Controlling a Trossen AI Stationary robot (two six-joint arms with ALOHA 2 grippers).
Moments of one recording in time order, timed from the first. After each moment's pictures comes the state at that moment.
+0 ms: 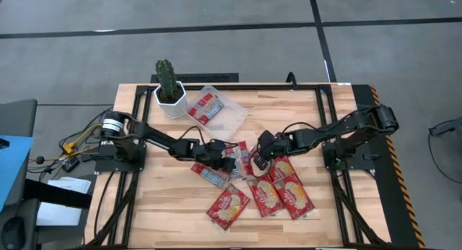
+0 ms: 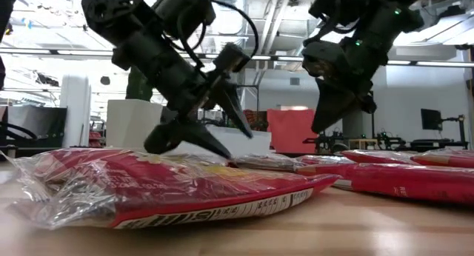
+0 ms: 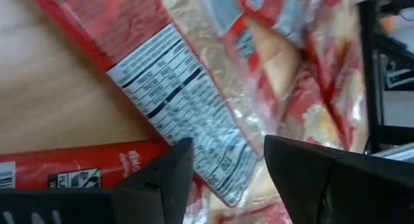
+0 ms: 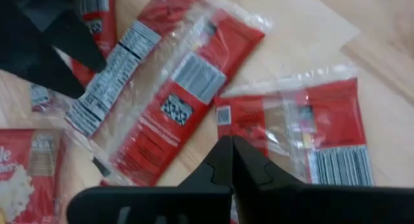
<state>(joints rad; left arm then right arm) -0.10 1.80 0.83 0.35 -0.04 -1.29 0.10 1.49 0.80 -0.29 0.21 0.82</state>
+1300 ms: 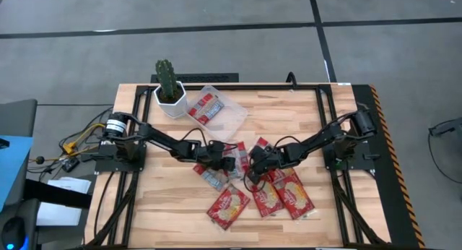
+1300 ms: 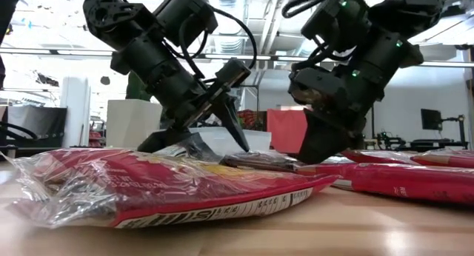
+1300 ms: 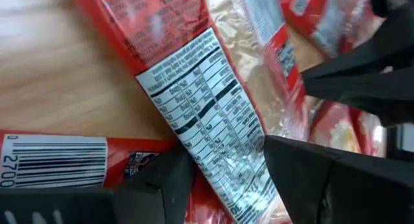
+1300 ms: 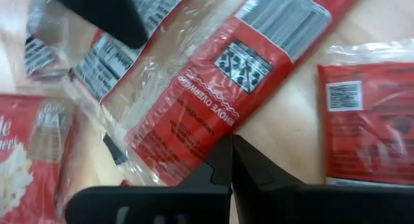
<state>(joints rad) -0.10 1.86 0.83 0.34 -0.08 -1.36 0.19 1.74 0.76 0.08 0.16 0.80</state>
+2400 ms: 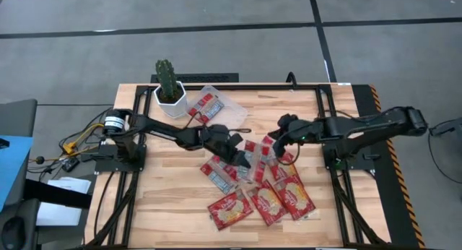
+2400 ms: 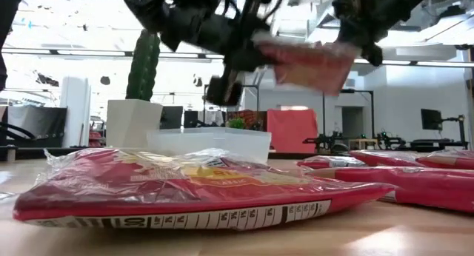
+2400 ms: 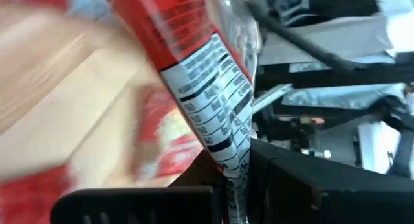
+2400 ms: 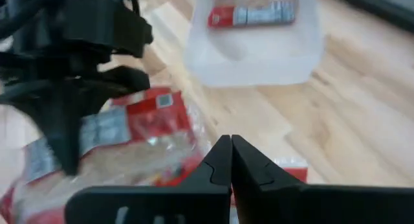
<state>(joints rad) 0.01 1.81 1.05 0.44 0.37 -1.21 0.06 1.04 0.77 -0.39 0.33 0.60</state>
